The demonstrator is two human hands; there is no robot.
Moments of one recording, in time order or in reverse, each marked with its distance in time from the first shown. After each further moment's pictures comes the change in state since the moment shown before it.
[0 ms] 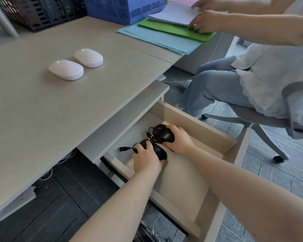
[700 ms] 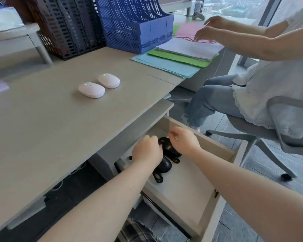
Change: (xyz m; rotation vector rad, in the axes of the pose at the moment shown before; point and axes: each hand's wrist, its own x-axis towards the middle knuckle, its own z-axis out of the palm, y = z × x) left_hand -0.037 0.010 -0.092 0.107 0.306 0.308; right_hand -0.031 -0.052 -0.049 -0.037 0.231 -0.158
